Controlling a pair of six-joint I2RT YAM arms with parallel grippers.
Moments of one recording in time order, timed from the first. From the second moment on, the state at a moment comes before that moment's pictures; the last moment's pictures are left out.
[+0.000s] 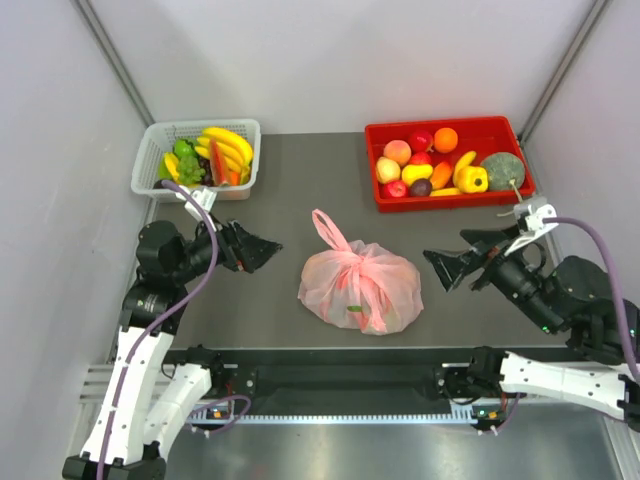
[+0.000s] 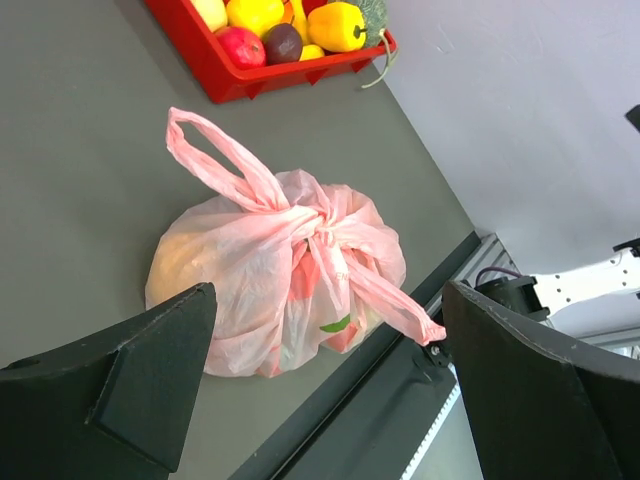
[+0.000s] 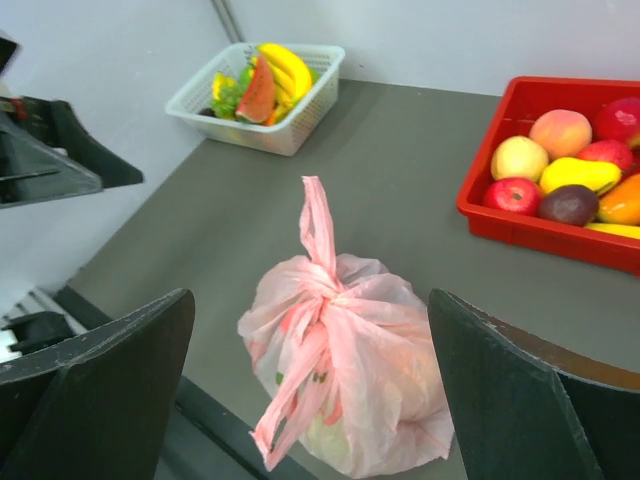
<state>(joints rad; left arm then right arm) -0.15 0.67 0.86 -0.38 0.69 -0.52 1.17 0.51 1.13 -0.65 0.56 0.30</state>
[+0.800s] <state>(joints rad) -0.50 1.10 0.88 -0.40 0.43 -0.42 0.90 1.18 1.14 -0.69 0.46 0.23</state>
